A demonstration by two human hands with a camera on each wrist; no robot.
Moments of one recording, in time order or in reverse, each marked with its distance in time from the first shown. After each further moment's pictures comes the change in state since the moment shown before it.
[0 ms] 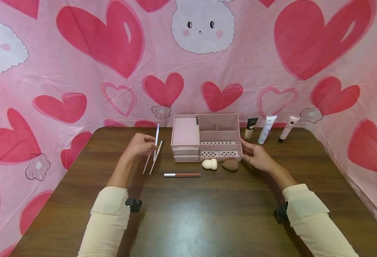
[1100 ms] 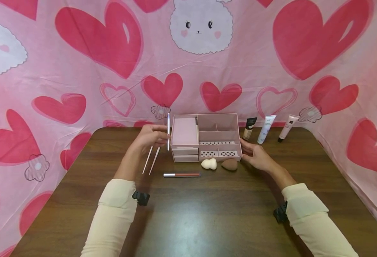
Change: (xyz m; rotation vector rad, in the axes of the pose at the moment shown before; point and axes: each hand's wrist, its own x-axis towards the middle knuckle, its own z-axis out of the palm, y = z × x) left_hand 0.008 0.041 0.016 -0.291 -0.095 -0.005; right_hand 0.000 0.001 -0.001 -0.019 -0.002 0.008
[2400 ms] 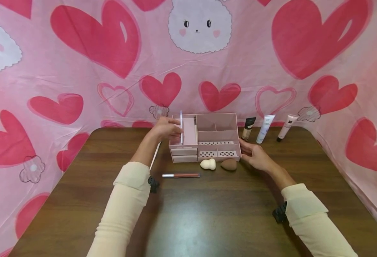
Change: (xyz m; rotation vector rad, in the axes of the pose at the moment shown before) left_hand 0.041 0.026 0.040 0.051 -0.048 -0.047; right_hand -0.001 0.000 0.000 0.003 0.001 0.010
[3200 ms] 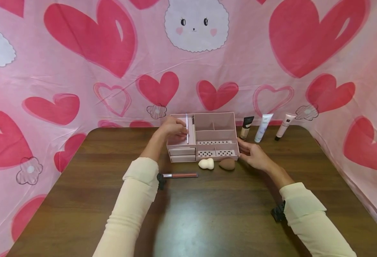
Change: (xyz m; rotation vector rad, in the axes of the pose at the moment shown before) left_hand 0.016 0.004 0.026 0.108 -0.036 0.016; right_hand 0.001 0.002 0.001 0.005 0.002 -0.008
